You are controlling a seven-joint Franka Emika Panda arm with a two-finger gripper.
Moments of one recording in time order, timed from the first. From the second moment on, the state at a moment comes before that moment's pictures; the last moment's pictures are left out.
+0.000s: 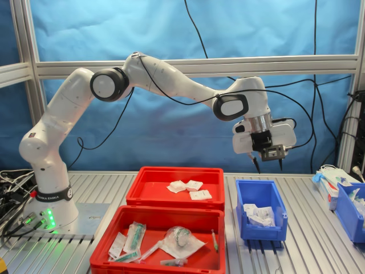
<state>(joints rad) 0.17 0.69 -0.23 -1.29 -0.01 2.25 2.62</state>
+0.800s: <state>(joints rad) 0.16 0.65 -0.12 -1.29 -0.01 2.25 2.62</state>
